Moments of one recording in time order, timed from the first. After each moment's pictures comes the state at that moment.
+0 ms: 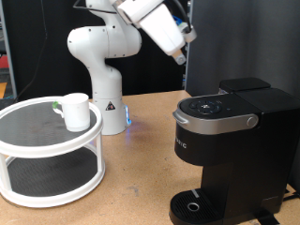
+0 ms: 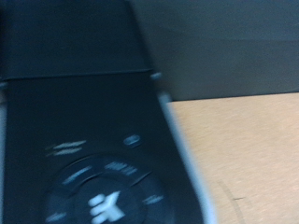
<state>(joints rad) 0.01 -0.28 -0.09 -2.25 0.71 2.06 -1.01</state>
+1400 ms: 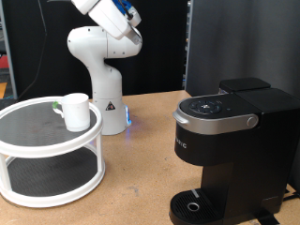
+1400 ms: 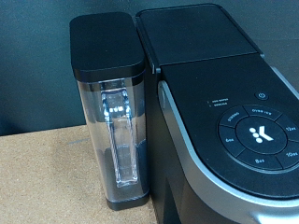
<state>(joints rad) -0.07 -0.54 -0.24 -2.43 0.66 1.80 -1.03</state>
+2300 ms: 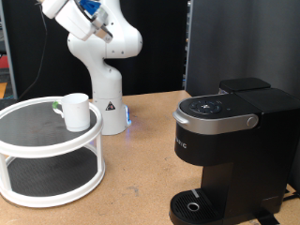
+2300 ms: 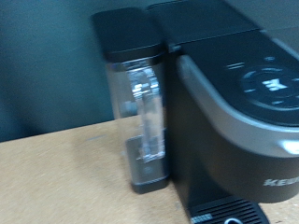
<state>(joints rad) -0.16 -0.64 -0.36 -2.50 0.59 1.68 -1.07</state>
